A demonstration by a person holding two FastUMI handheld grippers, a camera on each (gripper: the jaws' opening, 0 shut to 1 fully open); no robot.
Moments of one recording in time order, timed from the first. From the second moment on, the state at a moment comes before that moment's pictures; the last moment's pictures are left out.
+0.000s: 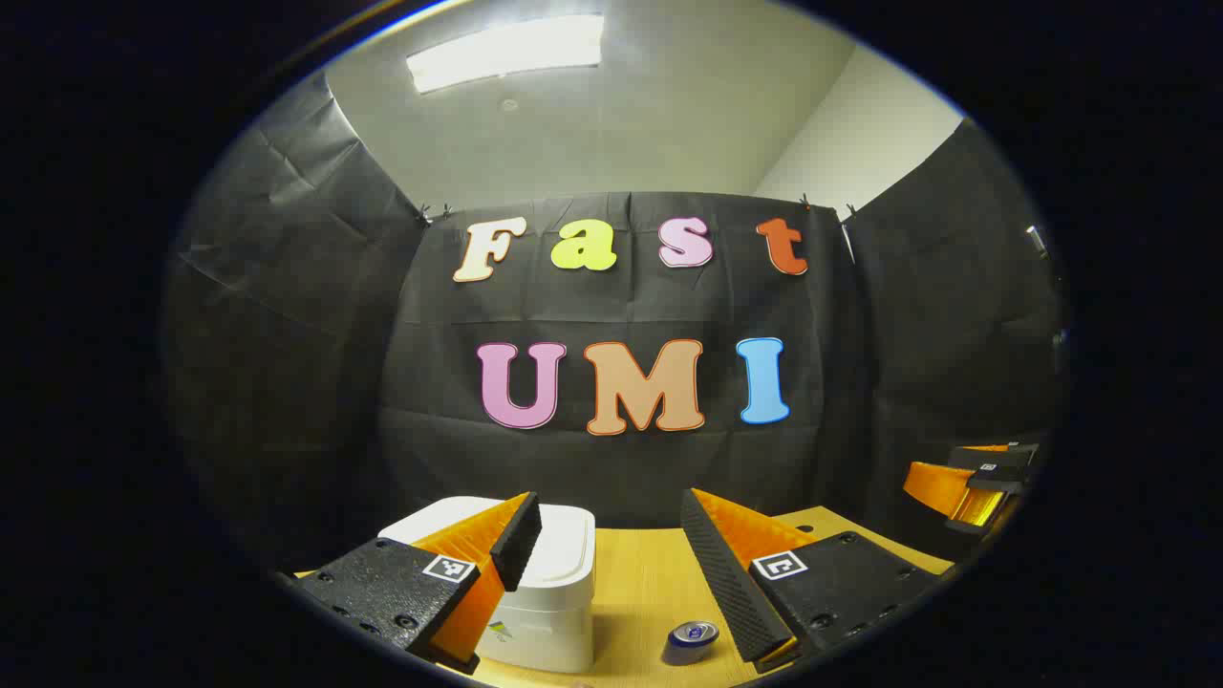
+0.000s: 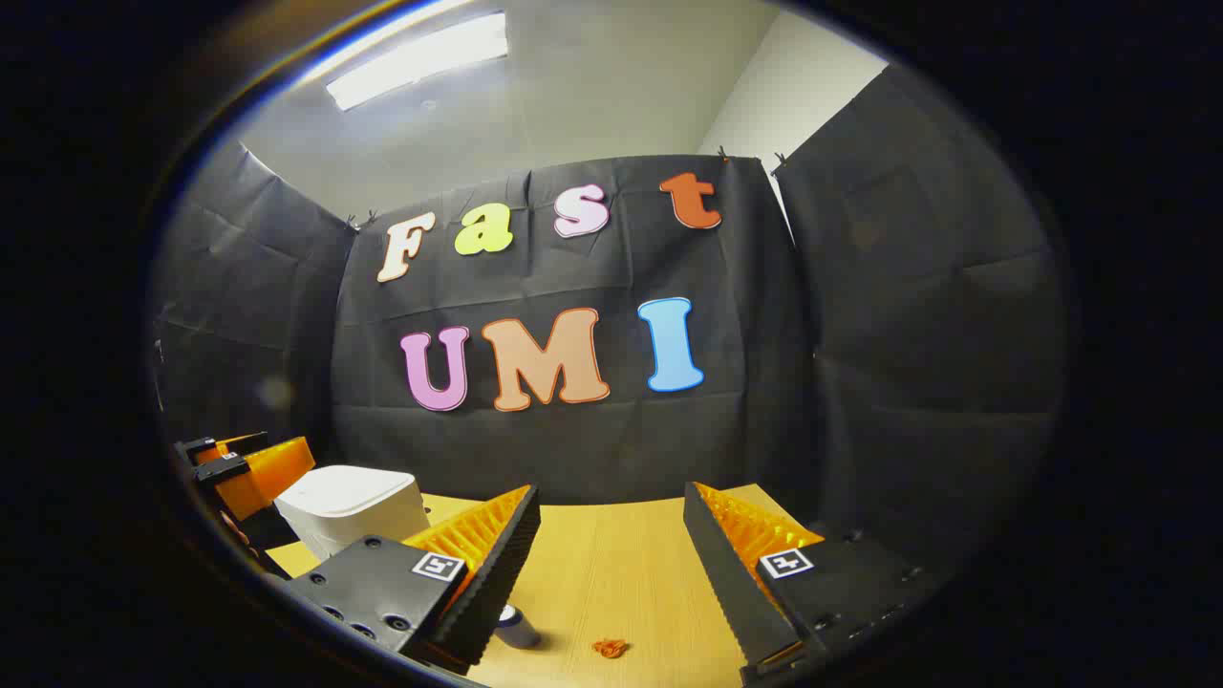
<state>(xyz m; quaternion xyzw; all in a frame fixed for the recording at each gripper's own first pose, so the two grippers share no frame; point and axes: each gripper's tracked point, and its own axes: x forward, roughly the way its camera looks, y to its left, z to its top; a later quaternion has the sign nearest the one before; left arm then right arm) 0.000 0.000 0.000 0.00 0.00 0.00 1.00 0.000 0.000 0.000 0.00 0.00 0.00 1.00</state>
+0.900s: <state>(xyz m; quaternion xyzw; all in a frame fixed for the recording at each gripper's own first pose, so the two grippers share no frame) -0.012 0.006 -0.029 0.01 0.05 0.03 1.00 -0.011 -0.006 -0.030 -0.04 0.04 0.01 1.00</state>
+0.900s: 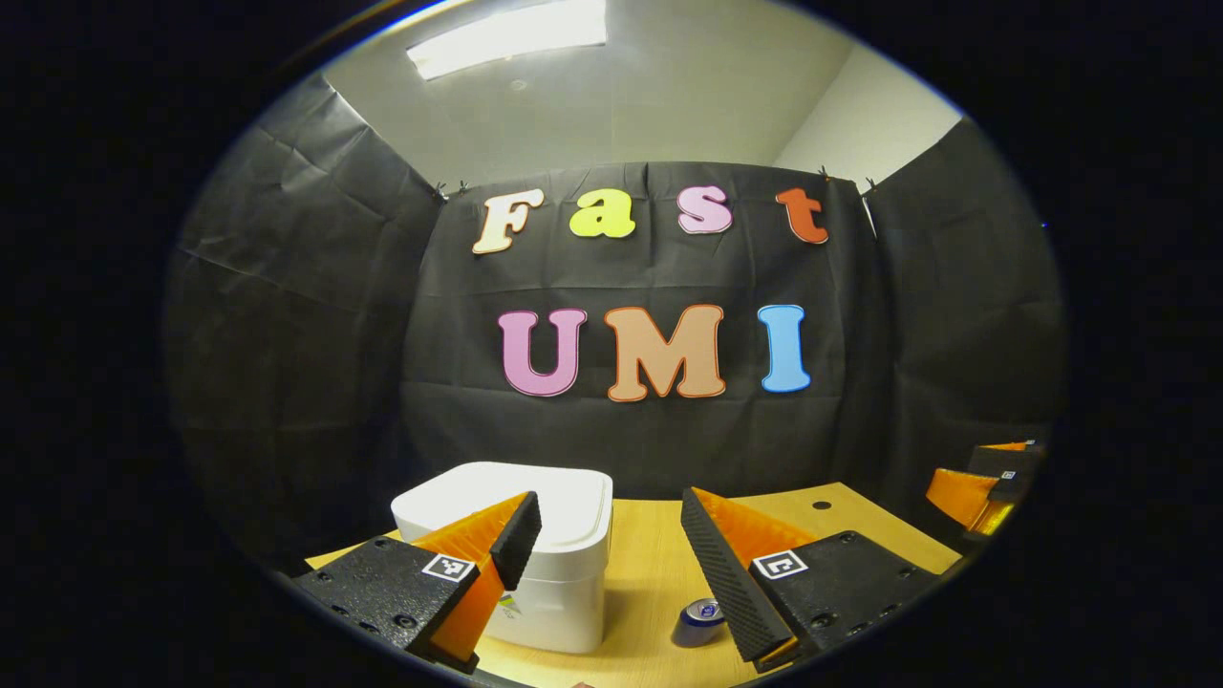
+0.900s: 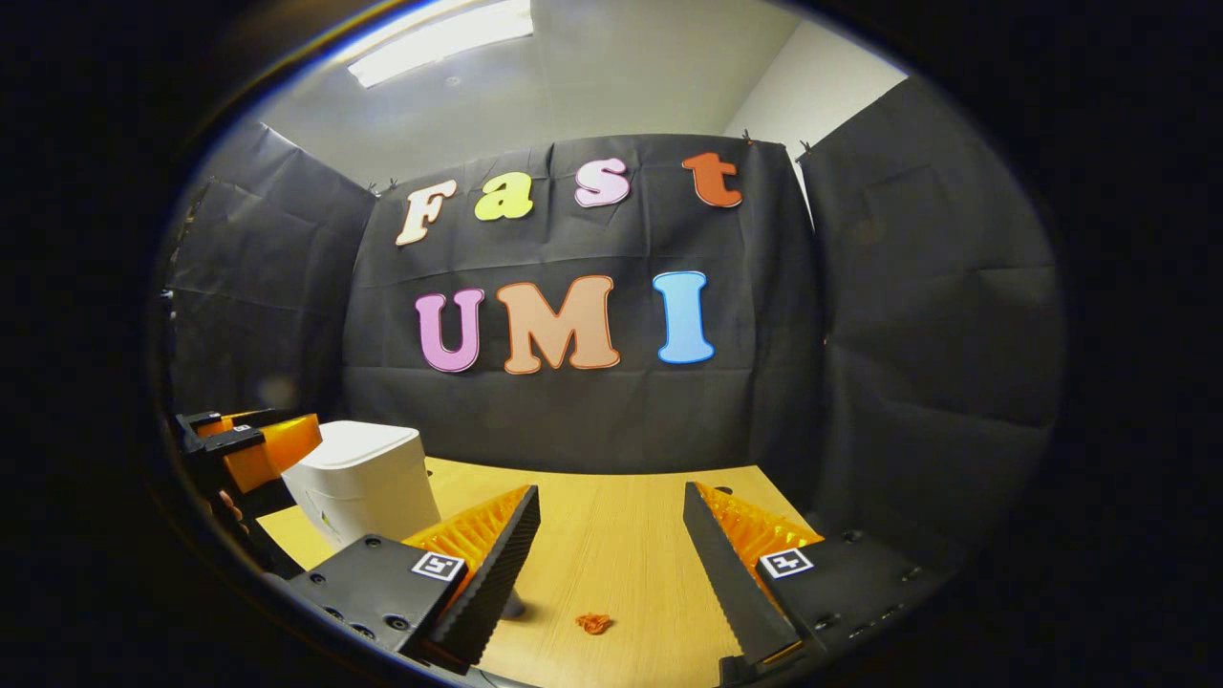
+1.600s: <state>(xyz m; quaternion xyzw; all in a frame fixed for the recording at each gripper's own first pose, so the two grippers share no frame) -0.008 0.002 -0.014 0.02 0.03 0.03 1.00 0.004 -0.002 -0.022 -0.02 0.04 0.03 1.00</state>
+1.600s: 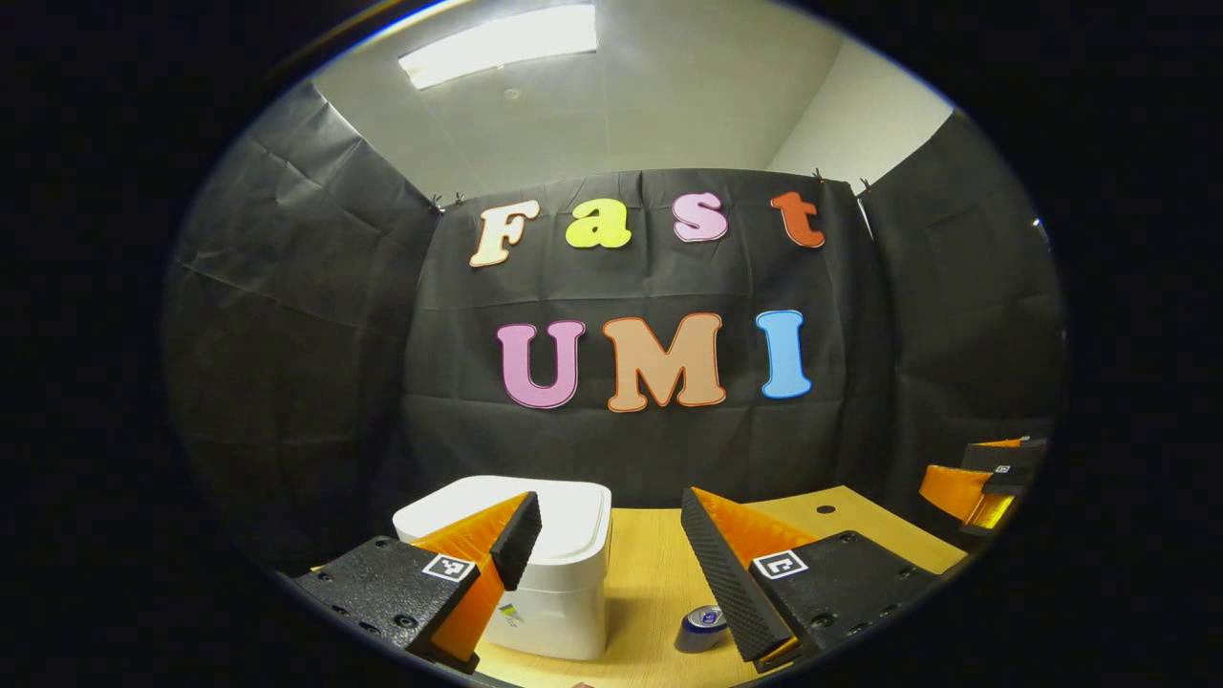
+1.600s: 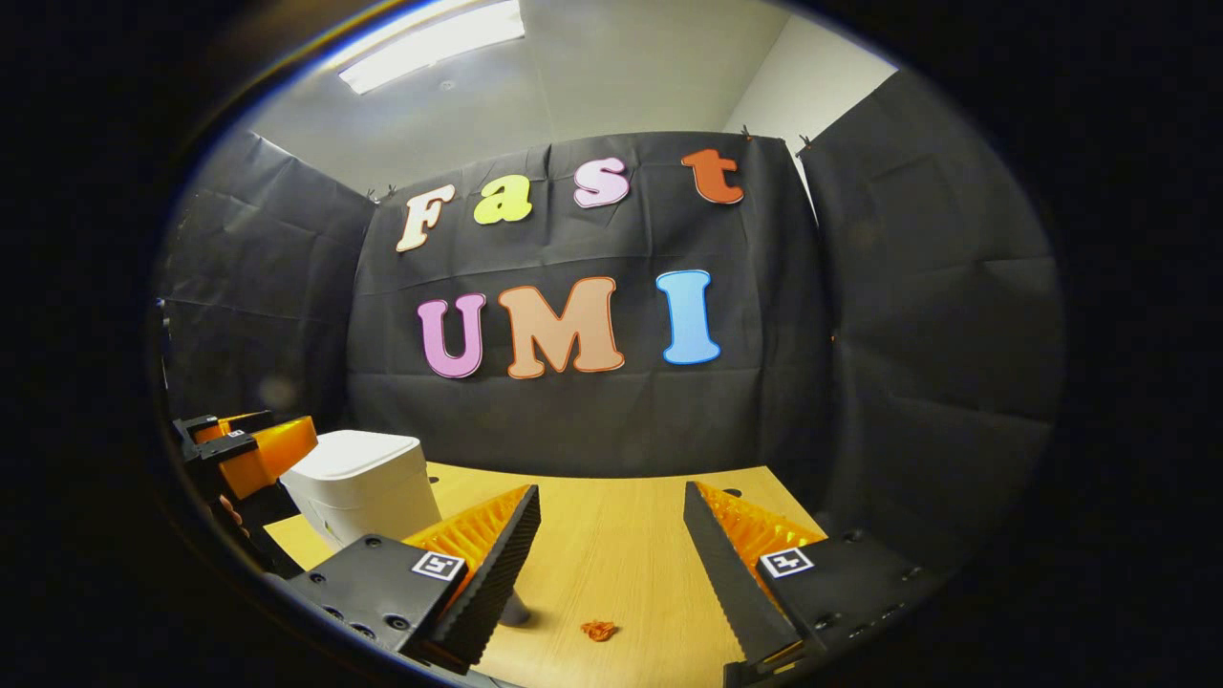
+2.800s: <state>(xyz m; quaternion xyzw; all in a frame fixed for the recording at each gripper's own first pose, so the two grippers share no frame) -0.006 0.068 -0.021 0.03 0.04 0.14 0.99 0.007 -0.005 -0.027 0.01 0.04 0.04 1.00</state>
